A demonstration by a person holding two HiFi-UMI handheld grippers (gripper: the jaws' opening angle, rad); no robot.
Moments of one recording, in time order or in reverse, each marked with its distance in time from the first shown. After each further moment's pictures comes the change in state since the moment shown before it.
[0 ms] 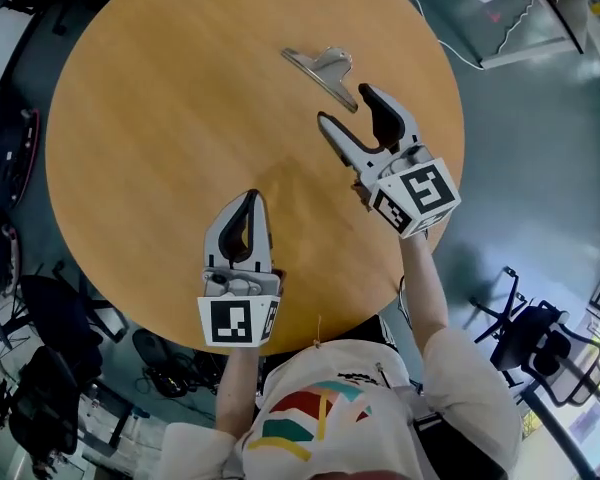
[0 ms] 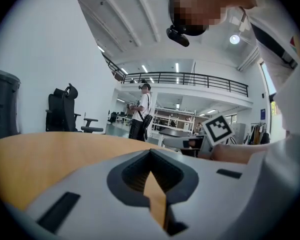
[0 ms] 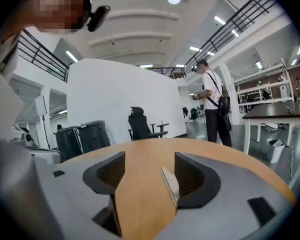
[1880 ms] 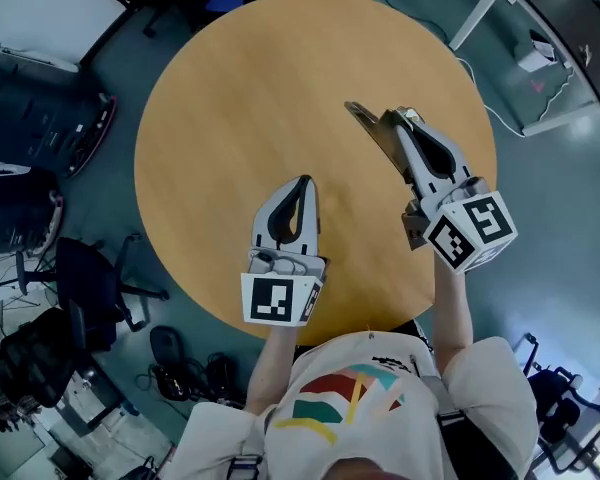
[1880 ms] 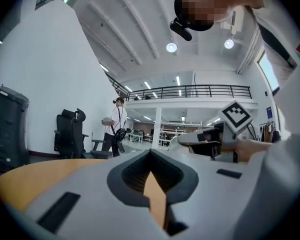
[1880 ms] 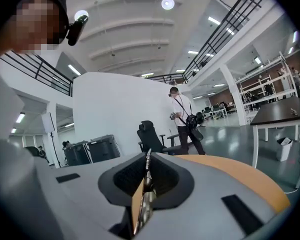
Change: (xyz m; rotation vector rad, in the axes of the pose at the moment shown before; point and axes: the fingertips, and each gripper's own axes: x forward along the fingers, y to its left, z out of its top) left arm -0.077 -0.005 0.113 0.040 -0.190 0.082; right arm -0.063 0.108 0.134 0.075 -0.085 0.075
